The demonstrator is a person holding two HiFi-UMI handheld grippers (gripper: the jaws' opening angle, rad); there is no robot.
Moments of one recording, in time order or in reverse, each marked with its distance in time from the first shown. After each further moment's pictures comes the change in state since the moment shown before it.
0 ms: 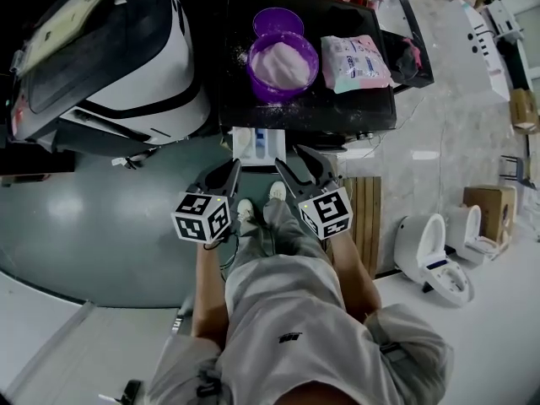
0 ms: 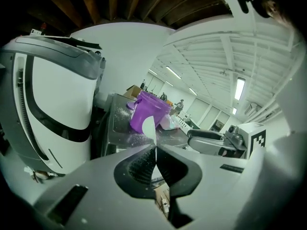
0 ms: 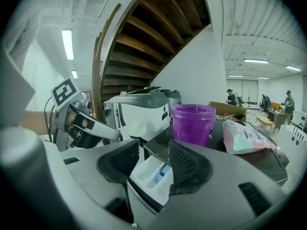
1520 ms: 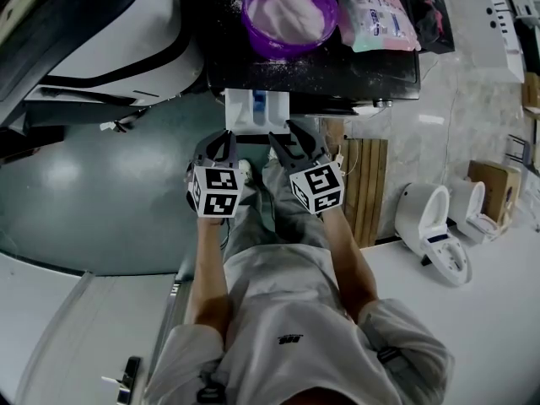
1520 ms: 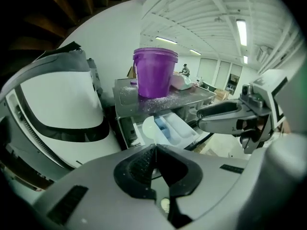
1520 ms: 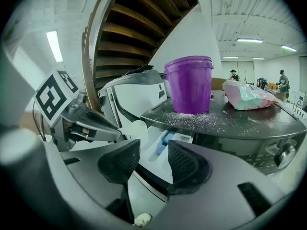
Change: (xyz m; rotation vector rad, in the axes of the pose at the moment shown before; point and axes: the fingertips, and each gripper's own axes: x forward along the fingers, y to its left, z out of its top) left arm 0.066 0.058 -0.097 0.333 0.275 0.282; right arm 0.055 -0.009 -0.119 0.130 0.128 0.011
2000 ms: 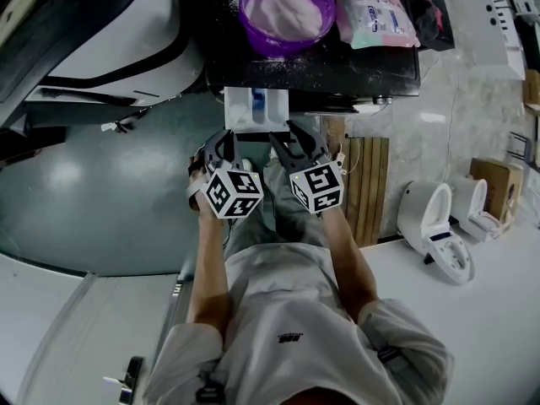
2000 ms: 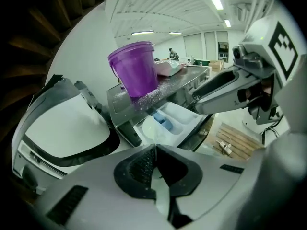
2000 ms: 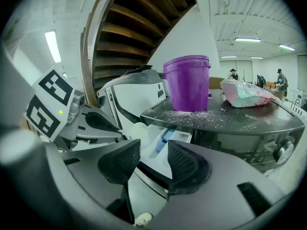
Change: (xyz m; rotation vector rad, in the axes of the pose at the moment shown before) left arm 0.005 -0.007 -0.007 0.335 0.080 0.153; right arm -0.004 0.000 -0.007 0.015 0.000 -0.011
